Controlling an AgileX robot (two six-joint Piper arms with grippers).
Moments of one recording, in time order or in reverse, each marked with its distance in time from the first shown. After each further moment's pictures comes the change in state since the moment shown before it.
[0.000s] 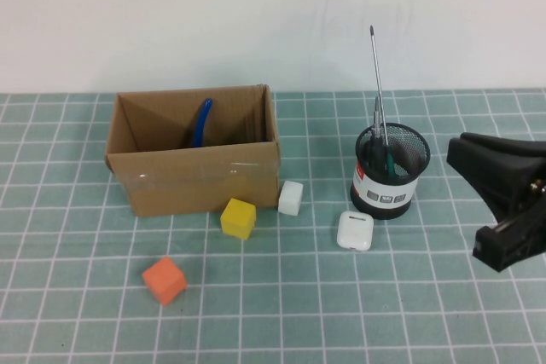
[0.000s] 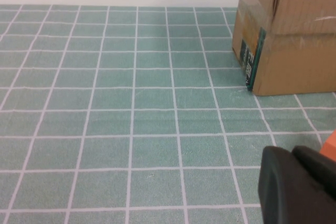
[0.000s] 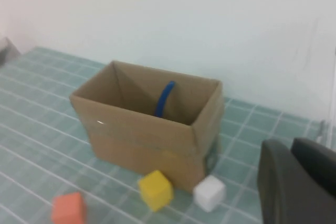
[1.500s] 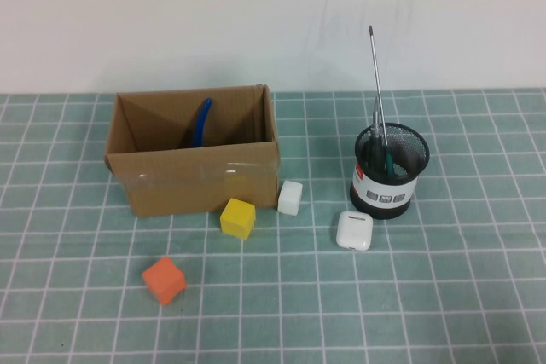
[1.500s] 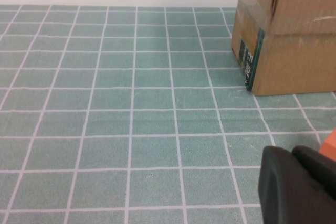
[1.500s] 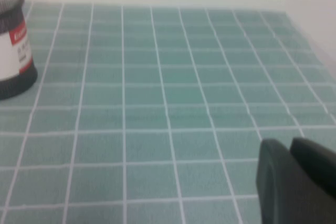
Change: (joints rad) right arm -0.716 -0.860 0.627 -0.410 0.400 0.297; left arm 0.000 0.000 0.000 0.000 0.000 0.000
